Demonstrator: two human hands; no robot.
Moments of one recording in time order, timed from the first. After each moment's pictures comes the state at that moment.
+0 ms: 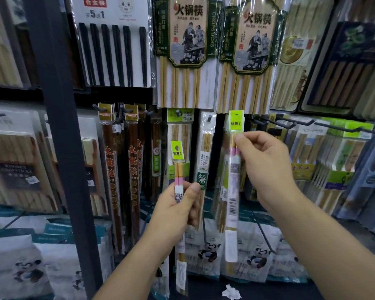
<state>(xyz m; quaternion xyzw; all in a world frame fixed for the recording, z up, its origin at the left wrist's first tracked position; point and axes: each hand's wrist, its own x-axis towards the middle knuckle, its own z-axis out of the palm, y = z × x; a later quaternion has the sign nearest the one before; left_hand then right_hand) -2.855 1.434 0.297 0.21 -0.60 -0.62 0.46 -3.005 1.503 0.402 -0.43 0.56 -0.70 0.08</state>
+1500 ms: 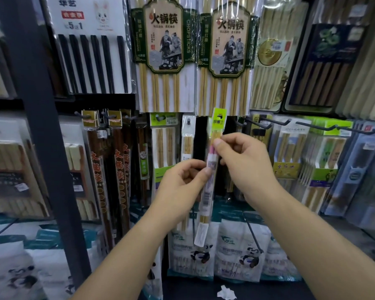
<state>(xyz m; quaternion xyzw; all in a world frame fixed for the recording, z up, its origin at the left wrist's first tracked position) -2.894 1.443 0.348 0.19 -0.70 -0.50 0.48 -3.025 1.510 0.402 -0.50 0.57 -0.65 0.06</state>
